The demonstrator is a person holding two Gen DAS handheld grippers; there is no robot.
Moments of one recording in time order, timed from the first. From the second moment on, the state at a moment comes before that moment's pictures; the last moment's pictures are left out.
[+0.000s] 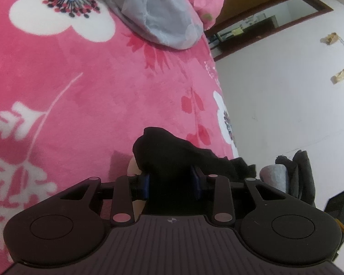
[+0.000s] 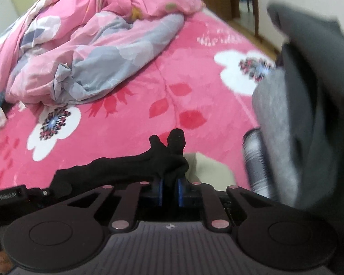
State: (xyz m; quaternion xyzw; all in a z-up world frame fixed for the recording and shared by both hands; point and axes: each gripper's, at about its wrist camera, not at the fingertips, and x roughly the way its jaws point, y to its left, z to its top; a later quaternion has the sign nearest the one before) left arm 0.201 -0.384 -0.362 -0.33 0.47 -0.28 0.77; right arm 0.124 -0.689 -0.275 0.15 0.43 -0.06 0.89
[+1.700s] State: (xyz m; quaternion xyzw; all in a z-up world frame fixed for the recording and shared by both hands) left arm 0.149 -0.459 -0.295 0.00 0.43 -0.44 0.79; right arm -0.078 -0.692 -0.300 0.39 0.39 -0.23 0.80
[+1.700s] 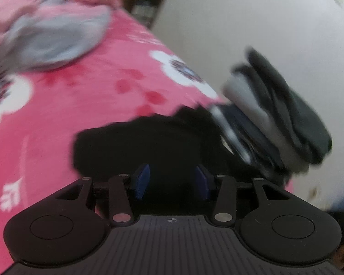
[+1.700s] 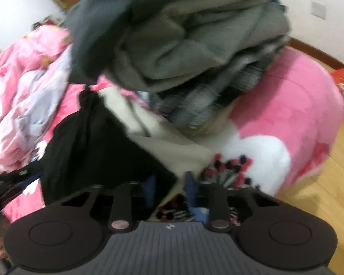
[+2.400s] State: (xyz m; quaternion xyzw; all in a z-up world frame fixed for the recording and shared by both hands) left arm 0.142 -0.488 -0.309 0.04 0.41 -0.43 0.80; right arm -0.104 -0.691 -0.279 0.22 0.42 -0.35 0.81
